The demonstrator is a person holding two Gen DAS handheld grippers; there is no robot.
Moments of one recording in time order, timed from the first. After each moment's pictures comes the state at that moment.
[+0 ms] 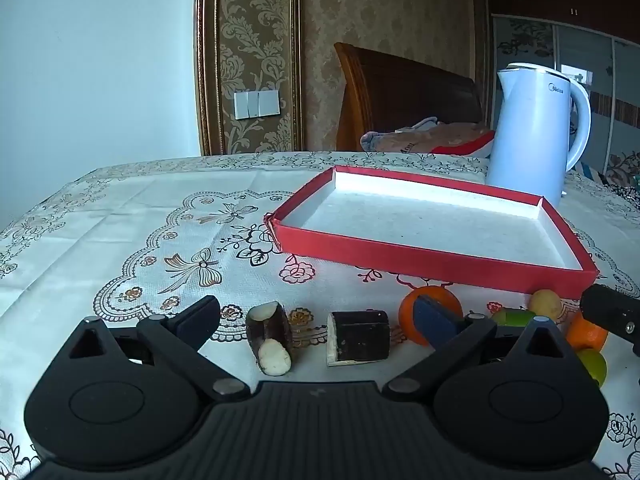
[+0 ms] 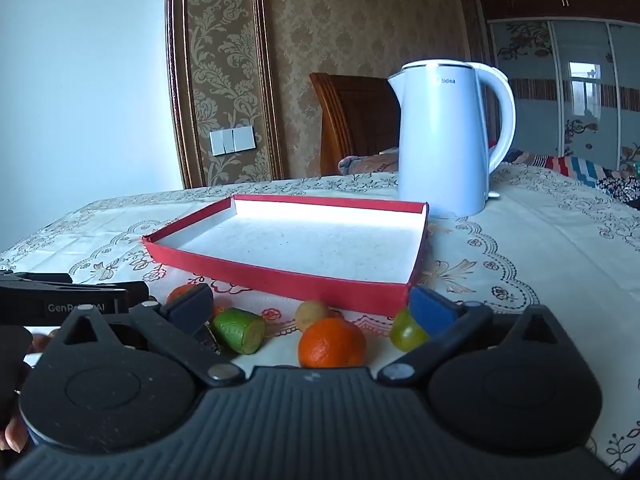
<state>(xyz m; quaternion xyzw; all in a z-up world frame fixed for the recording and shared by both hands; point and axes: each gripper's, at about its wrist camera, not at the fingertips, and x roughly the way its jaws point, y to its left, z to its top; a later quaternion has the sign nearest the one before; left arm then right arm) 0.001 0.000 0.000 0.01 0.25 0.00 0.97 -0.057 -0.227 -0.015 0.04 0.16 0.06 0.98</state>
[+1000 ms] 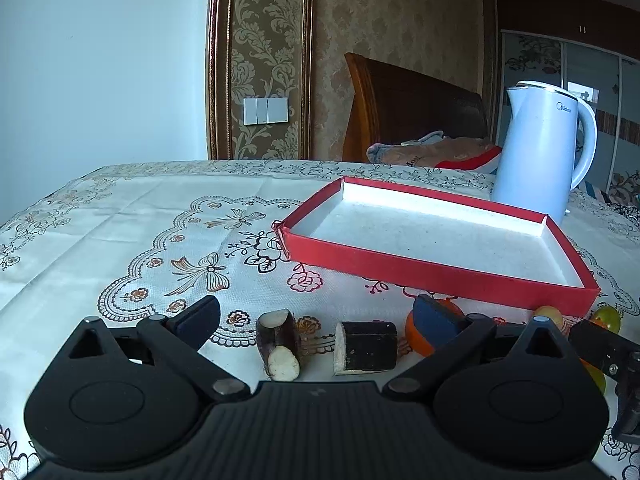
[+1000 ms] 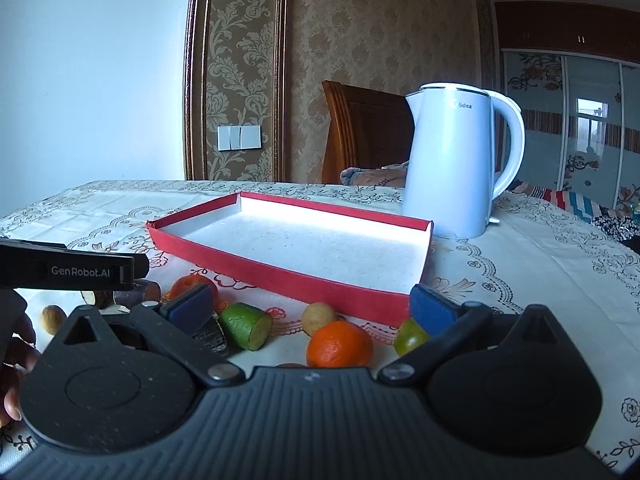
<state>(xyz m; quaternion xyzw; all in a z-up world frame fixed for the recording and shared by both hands) -0.002 0.007 0.001 -0.01 0.22 0.01 0.97 -0.062 -0.205 -0.017 -0.03 0.16 0.06 0.99</state>
